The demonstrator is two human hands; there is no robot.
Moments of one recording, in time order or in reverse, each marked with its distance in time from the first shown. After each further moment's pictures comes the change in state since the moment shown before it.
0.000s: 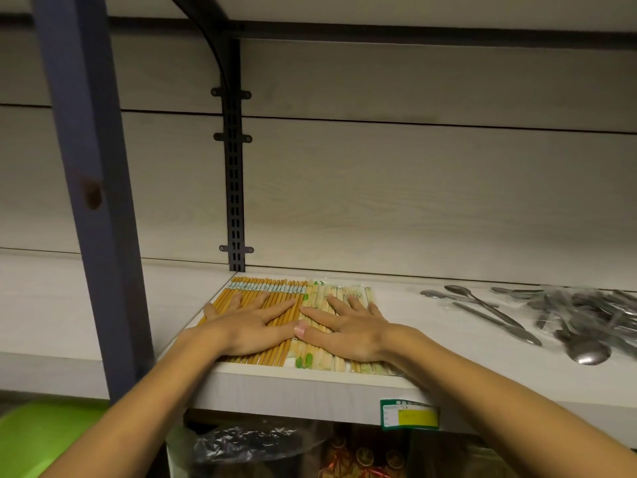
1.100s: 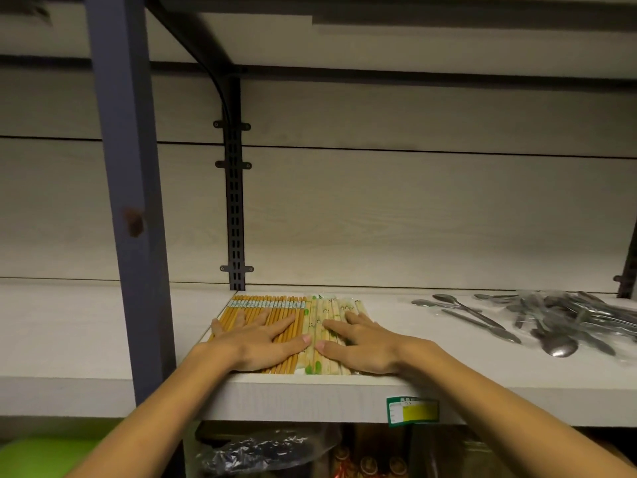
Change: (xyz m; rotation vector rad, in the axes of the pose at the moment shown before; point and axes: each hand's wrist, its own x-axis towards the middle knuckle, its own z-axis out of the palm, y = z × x) left_hand -0.021 0.002 -0.008 0.019 -0.008 0.056; right_hand -0.035 -0.003 -0.007 0.094 0.044 0.043
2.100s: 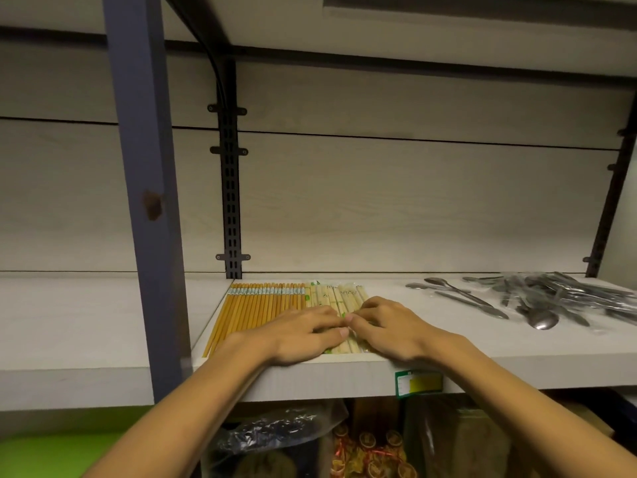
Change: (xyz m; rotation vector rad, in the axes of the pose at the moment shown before) left_hand 0.000 0.028 0.010 -0.179 0.074 0.606; right_hand -0.022 0.015 0.009 0.069 0.286 -0.051
